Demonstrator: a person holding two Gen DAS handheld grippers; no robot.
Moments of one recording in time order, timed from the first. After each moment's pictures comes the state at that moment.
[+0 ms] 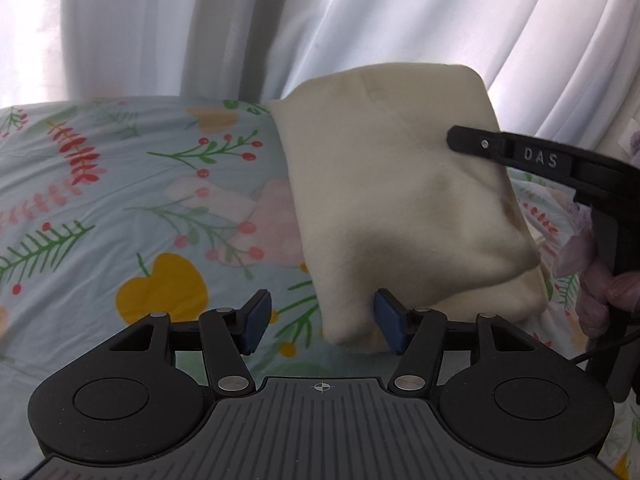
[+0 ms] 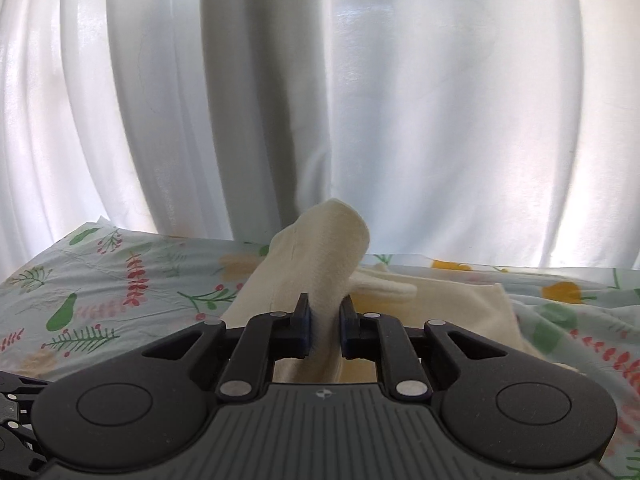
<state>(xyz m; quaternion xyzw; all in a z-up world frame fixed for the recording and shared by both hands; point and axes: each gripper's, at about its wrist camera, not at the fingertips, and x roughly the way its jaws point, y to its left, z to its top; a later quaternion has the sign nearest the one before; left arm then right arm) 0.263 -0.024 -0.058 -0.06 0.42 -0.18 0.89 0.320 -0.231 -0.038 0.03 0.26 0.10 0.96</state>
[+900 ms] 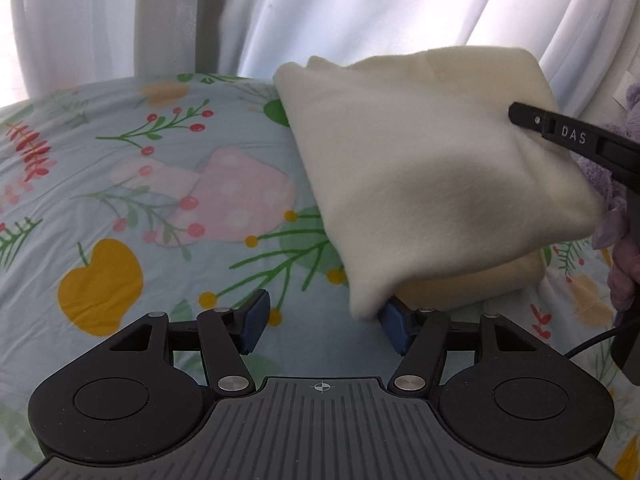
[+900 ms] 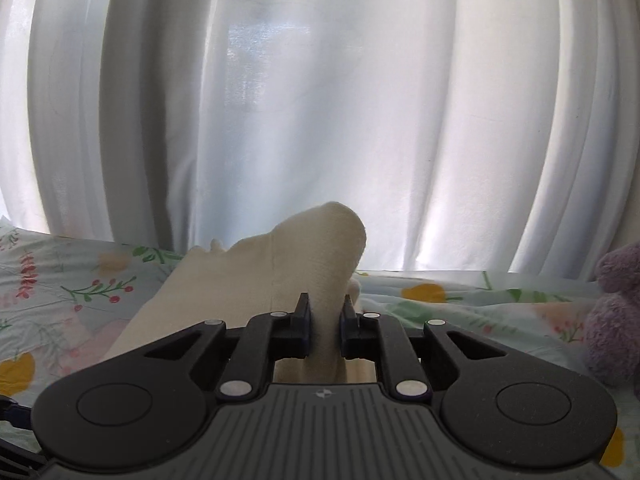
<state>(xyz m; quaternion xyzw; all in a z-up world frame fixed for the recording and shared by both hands) 0.264 -0.065 -0.067 -0.02 0.46 -0.19 0.87 0.296 -0.275 -0.051 -0.02 0.23 -0.06 0.97</state>
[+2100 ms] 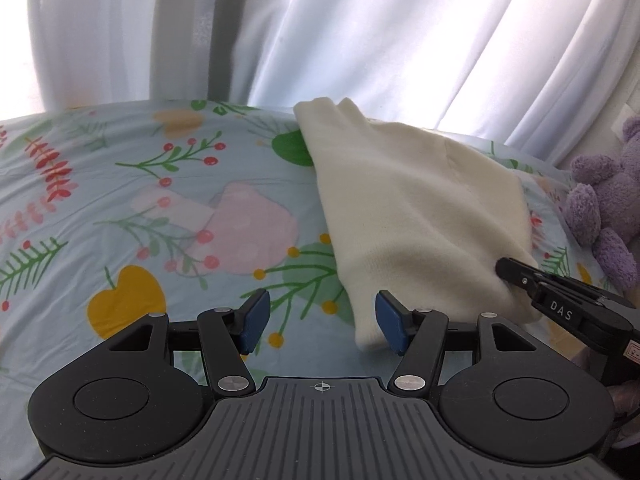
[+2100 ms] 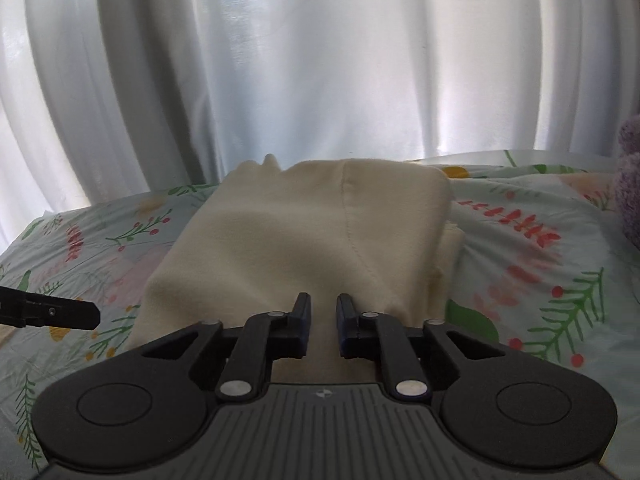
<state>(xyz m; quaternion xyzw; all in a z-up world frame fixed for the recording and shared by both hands) 0.267 -0.055 -0.031 -0.04 0.45 -0.18 0.88 0.252 -0.314 -0.101 0.10 0.32 0.01 0.94</state>
